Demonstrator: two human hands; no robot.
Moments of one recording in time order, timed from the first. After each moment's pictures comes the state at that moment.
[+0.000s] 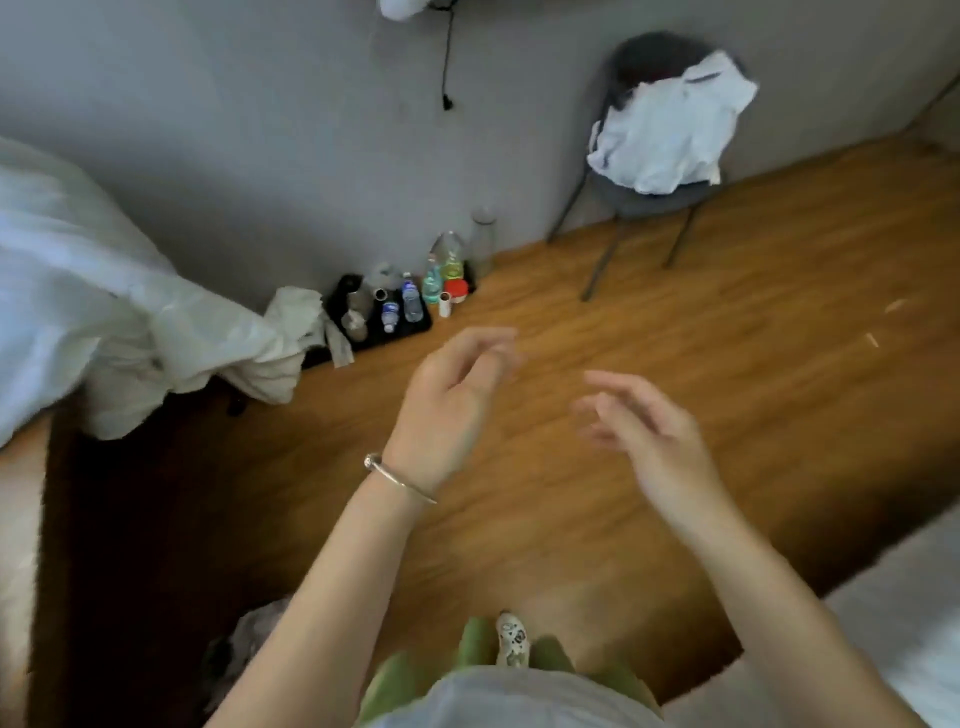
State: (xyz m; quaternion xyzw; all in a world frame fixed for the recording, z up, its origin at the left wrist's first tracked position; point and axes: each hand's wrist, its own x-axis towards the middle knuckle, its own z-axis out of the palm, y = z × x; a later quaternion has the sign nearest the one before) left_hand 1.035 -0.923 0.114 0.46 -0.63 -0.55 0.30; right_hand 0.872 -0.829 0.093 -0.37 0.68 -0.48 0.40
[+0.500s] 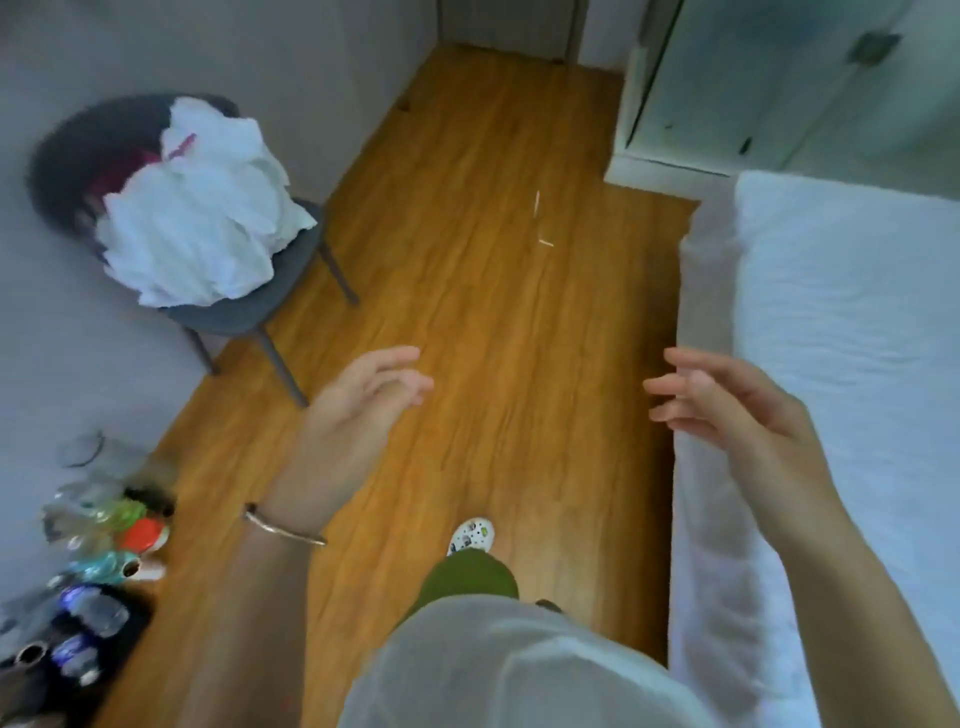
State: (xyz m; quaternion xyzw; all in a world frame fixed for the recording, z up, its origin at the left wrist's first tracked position) left_hand 0.516 -1.053 0.097 0.19 -0.76 -0.62 0.04; right_hand 0.437 -0.778 0.102 -0.05 0.79 -0.61 0.07
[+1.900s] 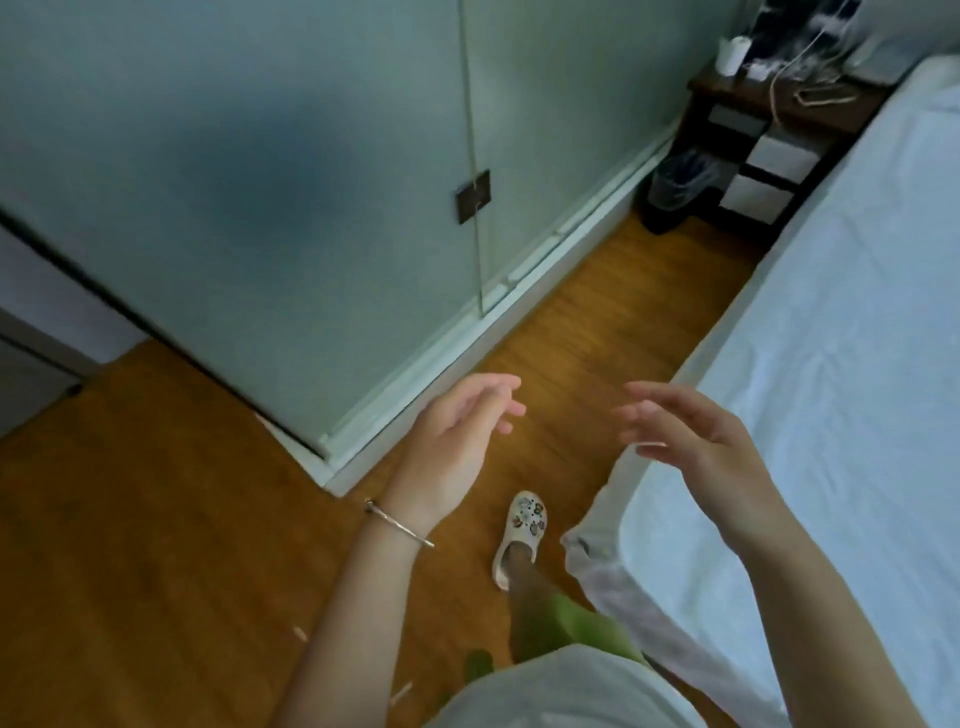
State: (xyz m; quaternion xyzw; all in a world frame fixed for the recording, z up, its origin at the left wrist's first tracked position) left_hand -0.880 -0.728 0.075 -0.29 -0.75 -0.50 -0.33; right_hand -0.714 -0.580 0.062 0.39 0.66 -0.62 -0.20
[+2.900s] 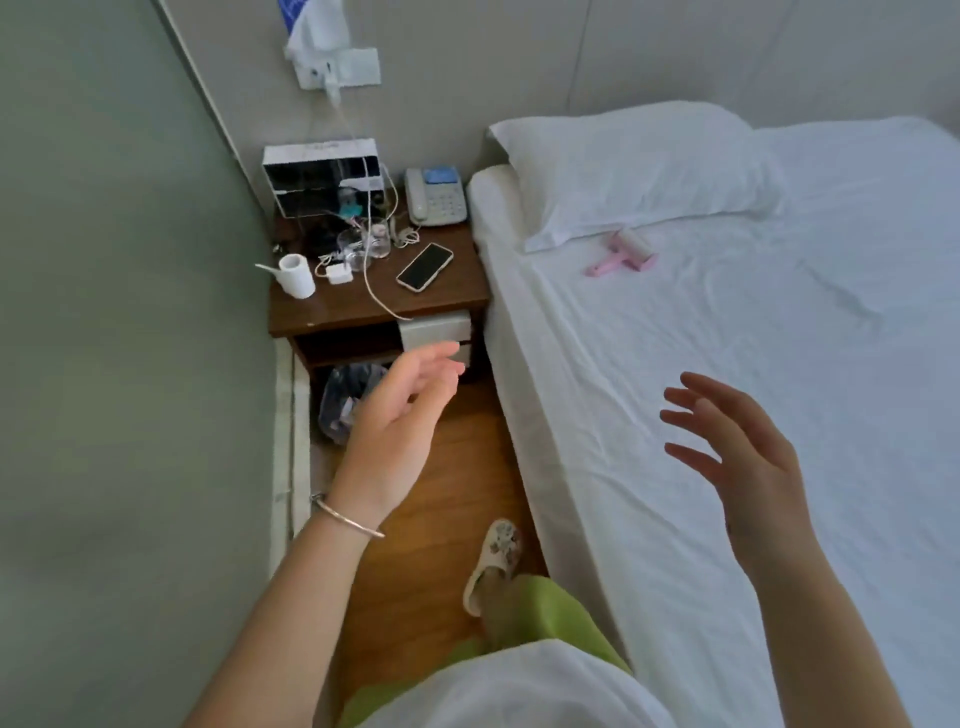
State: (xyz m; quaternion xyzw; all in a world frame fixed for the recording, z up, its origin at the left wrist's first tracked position) left_hand -1.105 0.328 0.101 -0.59 -0.51 -0.38 -0.49; right_hand -0.845 0.253 0.096 0.65 0.33 -0.39 -0.57
